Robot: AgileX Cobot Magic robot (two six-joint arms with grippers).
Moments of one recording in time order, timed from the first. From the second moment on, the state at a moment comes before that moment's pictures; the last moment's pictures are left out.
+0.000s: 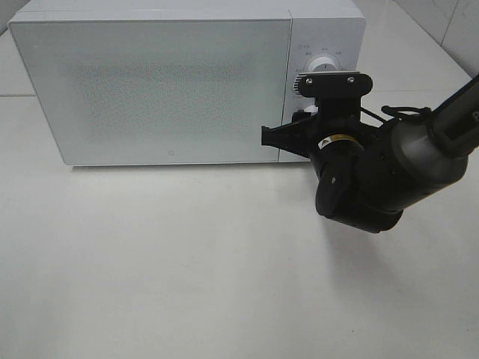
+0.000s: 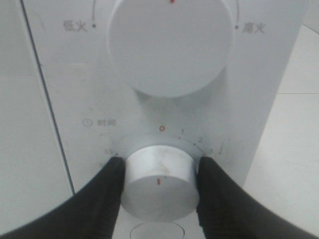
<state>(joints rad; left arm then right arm) 0.04 0.00 -0.52 -0.09 1.07 0.00 0.62 2.07 -0.83 0.82 -1.08 -0.27</state>
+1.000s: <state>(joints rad) 0.04 0.00 -0.52 -0.09 1.07 0.00 0.62 2.08 -0.81 0.77 -1.15 0.88</state>
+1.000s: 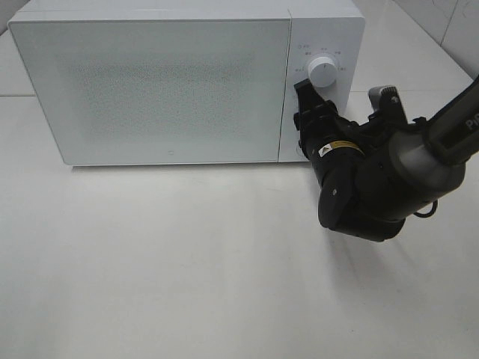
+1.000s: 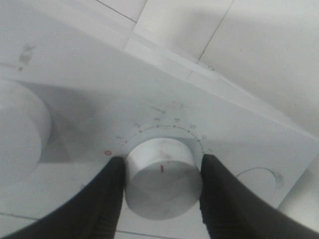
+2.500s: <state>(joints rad) 0.04 0.00 -0.52 -0.09 1.07 0.00 0.62 2.08 -0.81 0.80 -1.15 1.44</state>
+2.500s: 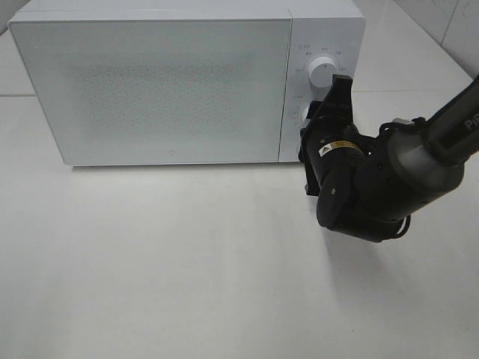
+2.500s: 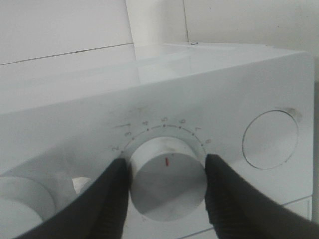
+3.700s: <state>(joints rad) 0.04 0.00 -0.52 -0.09 1.07 0.00 0.62 1.71 -0.67 0.57 -0.45 0.21</state>
